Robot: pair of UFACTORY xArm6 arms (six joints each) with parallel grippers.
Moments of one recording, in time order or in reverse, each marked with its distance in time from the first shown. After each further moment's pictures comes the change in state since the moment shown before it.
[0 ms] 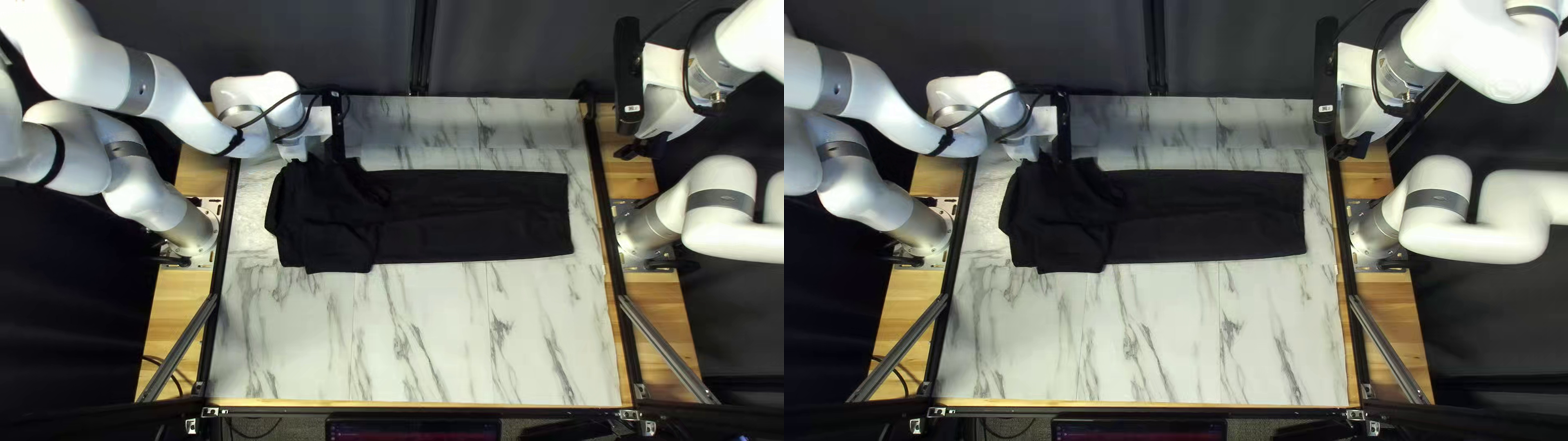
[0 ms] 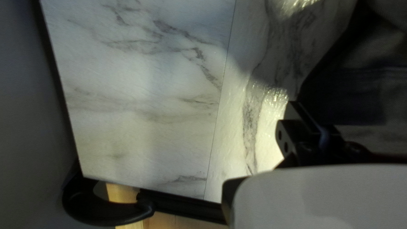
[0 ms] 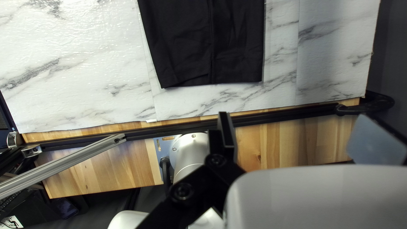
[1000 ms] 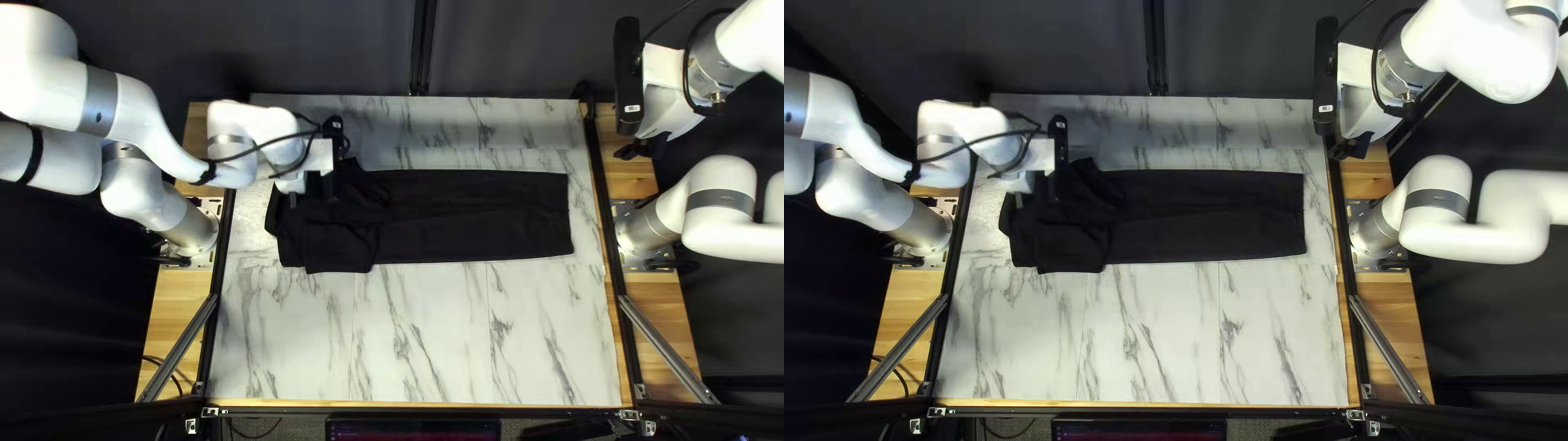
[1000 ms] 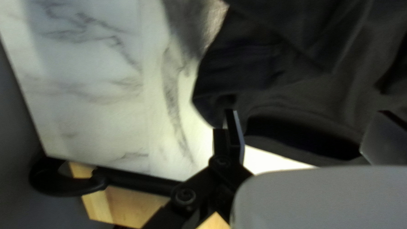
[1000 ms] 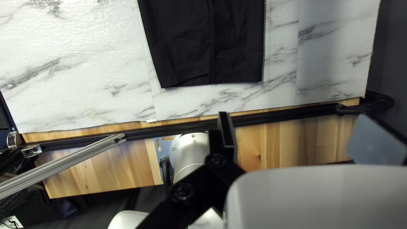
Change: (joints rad) left arm -0.330 -0.151 0.045 -0.021 0.162 -0.260; right arm 0.000 0.000 0.000 0.000 0.000 0.000
